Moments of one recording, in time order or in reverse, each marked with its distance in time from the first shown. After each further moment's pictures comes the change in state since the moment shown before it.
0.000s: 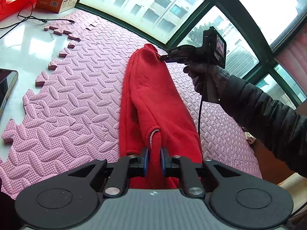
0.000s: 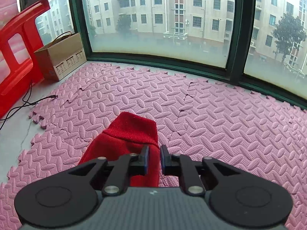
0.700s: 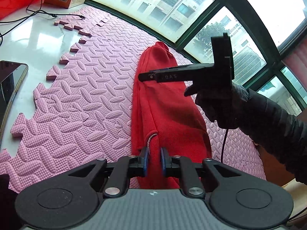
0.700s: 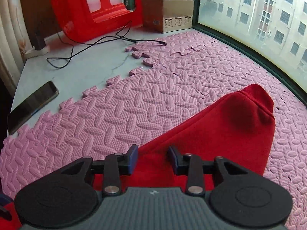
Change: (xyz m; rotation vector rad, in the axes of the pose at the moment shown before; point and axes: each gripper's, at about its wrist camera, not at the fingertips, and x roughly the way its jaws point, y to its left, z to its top) left arm -0.001 0.017 0.000 -0.039 0.011 0.032; right arm -0.025 0.105 -0.062 -0.365 0.135 0.334
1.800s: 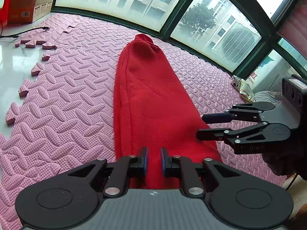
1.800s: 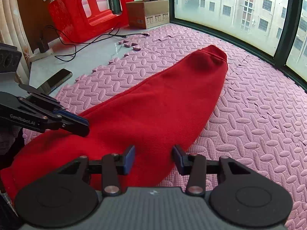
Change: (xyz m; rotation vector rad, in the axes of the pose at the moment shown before) left arm 0.074 -0.022 0.042 0.211 0.052 0.010; right arm -0.119 0.008 -0.104 0.082 -0.027 -0.033
